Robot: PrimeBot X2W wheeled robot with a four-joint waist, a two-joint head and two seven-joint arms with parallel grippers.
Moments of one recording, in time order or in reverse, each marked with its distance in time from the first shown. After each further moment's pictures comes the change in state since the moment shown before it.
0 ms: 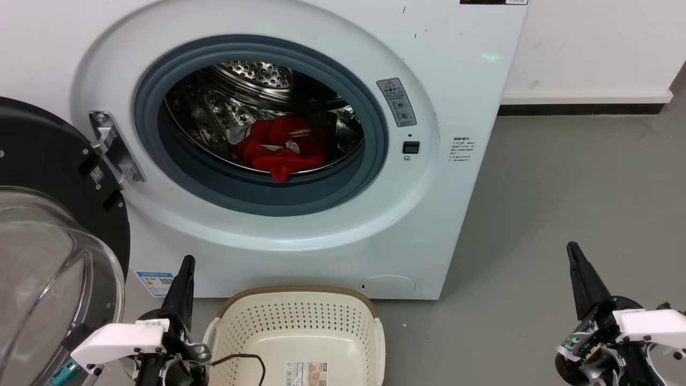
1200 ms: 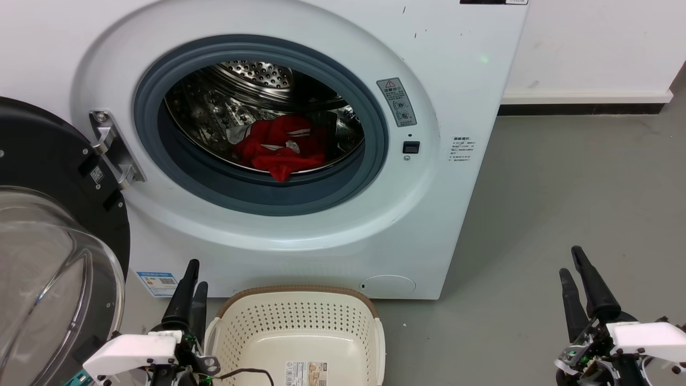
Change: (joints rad) left arm 0.029 -0.004 -0.028 0.022 0.010 0.000 -0.026; right arm 0.033 0.002 0.011 0.012 -0.018 0.000 -0.026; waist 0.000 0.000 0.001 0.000
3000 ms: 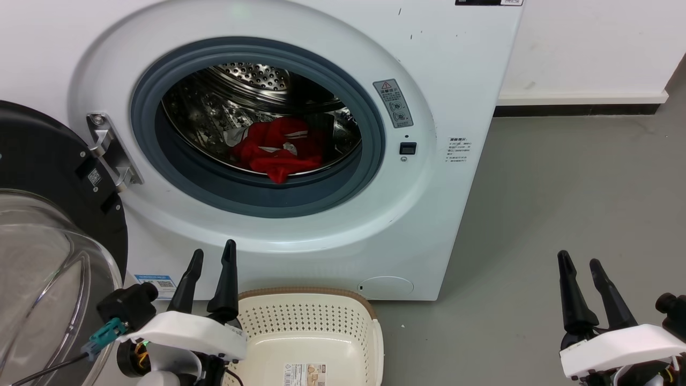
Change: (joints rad) left arm -0.012 0.035 -0.137 -0.104 0.987 0.044 -0.204; right arm 0.098 0.001 0.022 -0.218 -1.058 0.000 -0.117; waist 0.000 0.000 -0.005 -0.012
